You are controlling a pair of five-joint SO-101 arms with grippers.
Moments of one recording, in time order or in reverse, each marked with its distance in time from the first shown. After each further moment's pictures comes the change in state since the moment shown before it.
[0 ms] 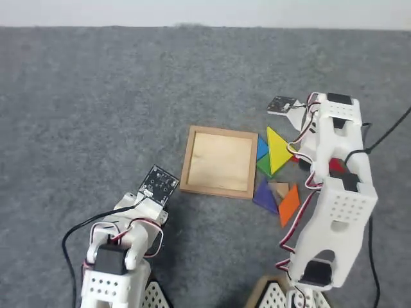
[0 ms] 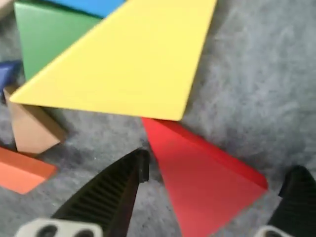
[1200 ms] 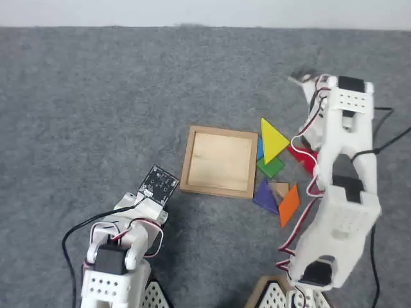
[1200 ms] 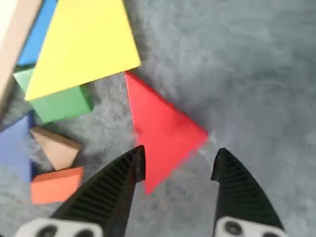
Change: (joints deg) left arm 0.0 0.0 0.0 0.0 0.0; right arm 0.3 -9.3 -7.8 9.0 -27.2
